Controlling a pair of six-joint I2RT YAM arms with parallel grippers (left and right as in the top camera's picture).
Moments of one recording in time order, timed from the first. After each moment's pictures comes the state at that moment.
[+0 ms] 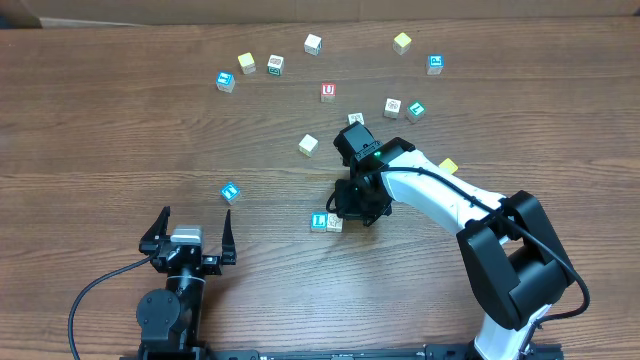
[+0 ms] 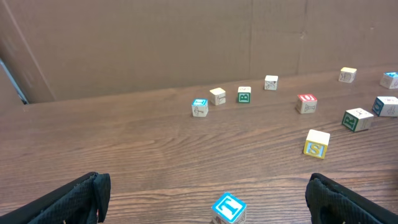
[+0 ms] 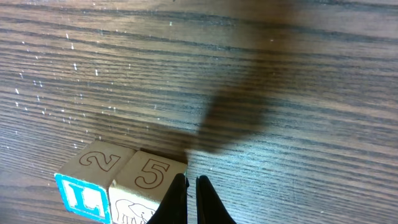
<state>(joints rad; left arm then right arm) -0.02 0.02 0.01 -0.08 0.01 0.08 0.58 1.92 1.25 -0.80 -0.23 0.55</state>
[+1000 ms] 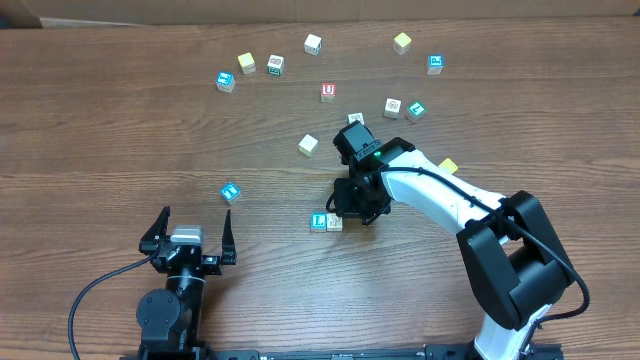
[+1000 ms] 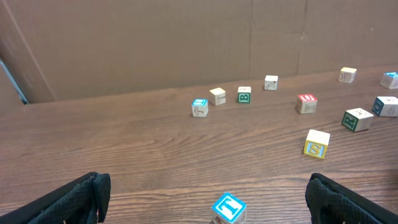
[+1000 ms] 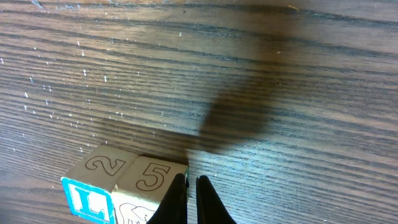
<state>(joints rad) -0.02 0.02 0.01 -0.08 0.01 0.08 0.58 1.92 1.25 -0.78 -0.23 0.54</state>
